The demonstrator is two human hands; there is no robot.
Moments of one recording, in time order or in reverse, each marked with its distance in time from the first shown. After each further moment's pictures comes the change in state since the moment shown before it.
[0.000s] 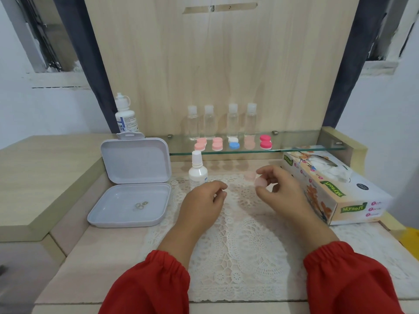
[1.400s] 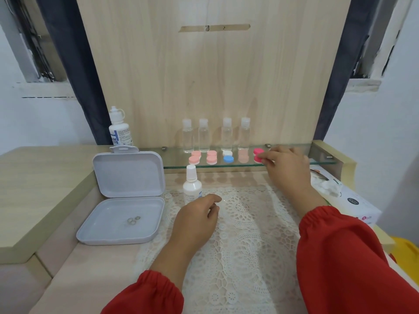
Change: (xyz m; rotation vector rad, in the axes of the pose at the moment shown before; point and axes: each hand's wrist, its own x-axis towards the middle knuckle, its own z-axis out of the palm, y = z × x) left_hand -0.001 0.002 0.000 0.002 0.016 -0.006; right_hand 0.082 -0.010 -0.028 -0.778 0.167 -0.105
